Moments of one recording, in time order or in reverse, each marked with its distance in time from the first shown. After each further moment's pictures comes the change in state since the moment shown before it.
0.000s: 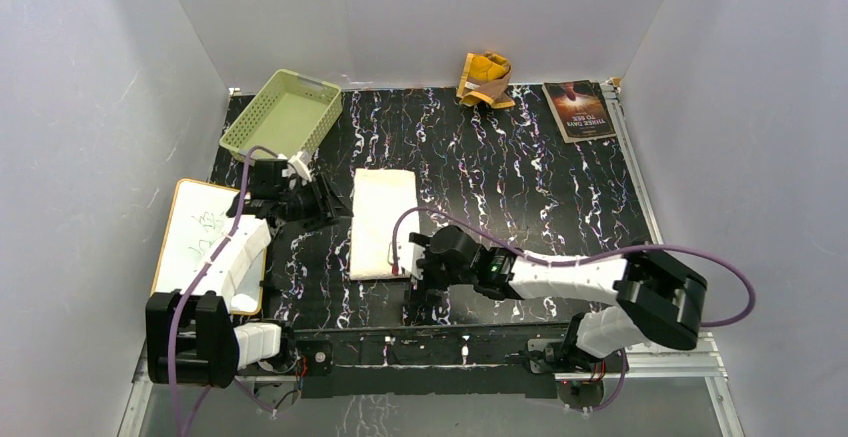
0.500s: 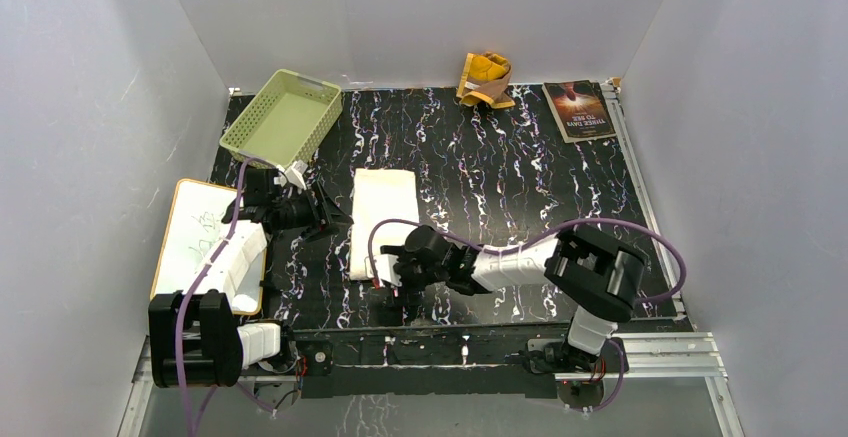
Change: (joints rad) left arm 0.113 -0.005 -0.076 -0.010 0.179 0.002; right arm 0.000 0.314 0.079 0.186 -0.193 -0.199
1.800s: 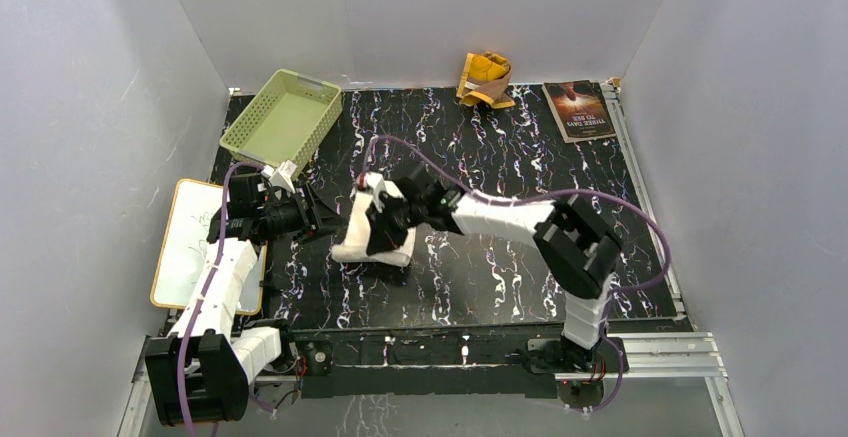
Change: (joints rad) left arm 0.071 -0.172 -0.017 -0.076 0.122 0.036; right arm -0.185 0.134 0.422 -0.319 -0.306 0.686
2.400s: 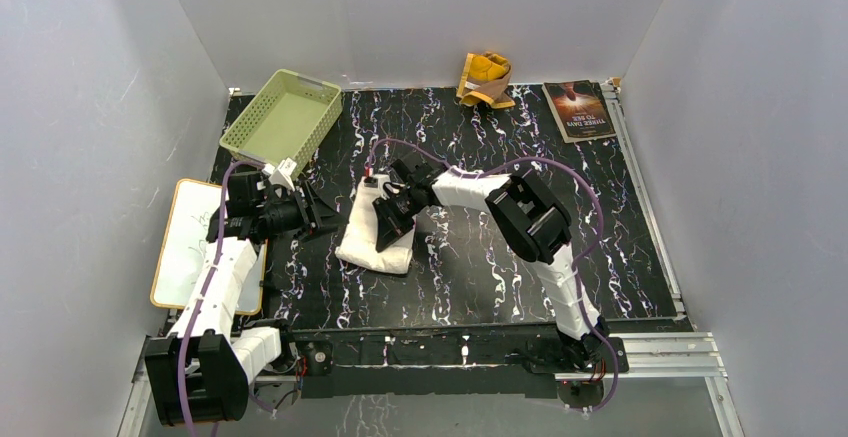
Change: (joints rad) left arm 0.000 0.001 0.015 -0.002 0.040 -0.020; right arm -0.159 0.416 0.370 -0.310 -0.243 0.079
